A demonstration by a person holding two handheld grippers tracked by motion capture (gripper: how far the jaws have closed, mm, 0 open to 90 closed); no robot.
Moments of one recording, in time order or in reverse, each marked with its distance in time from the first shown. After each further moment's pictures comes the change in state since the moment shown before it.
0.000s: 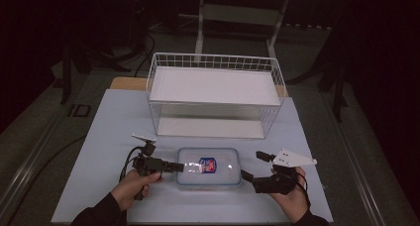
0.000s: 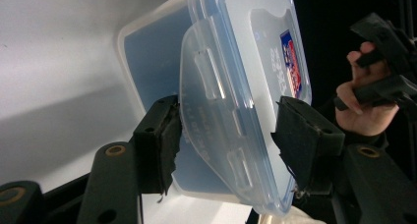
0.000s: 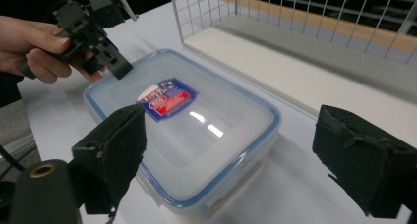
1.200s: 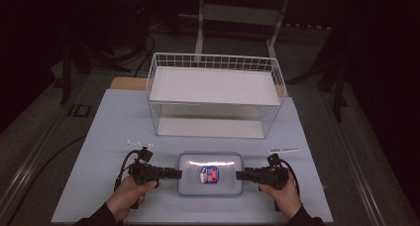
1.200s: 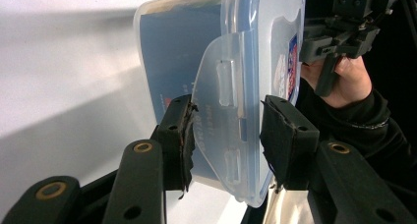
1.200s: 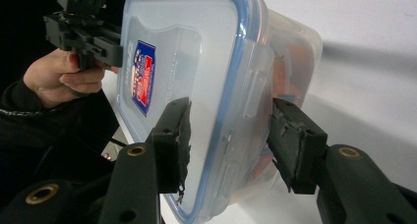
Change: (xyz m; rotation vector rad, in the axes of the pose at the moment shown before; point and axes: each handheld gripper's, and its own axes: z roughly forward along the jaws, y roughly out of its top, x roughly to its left) left arm -0.024 -0.023 -0.009 -0.040 0.024 0.186; right arm -0.037 -0.031 0.036 0.225 0.292 0.516
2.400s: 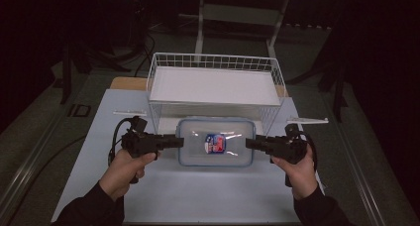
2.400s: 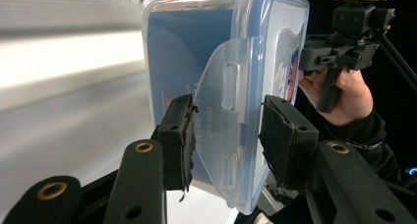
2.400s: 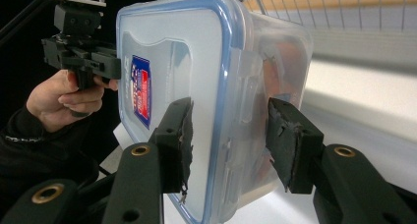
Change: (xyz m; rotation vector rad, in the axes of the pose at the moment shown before) left arm -0.086 0.074 -0.051 -0.173 0.025 0.202; right arm 0.070 0.082 -0.060 -0.175 -0.045 -0.153
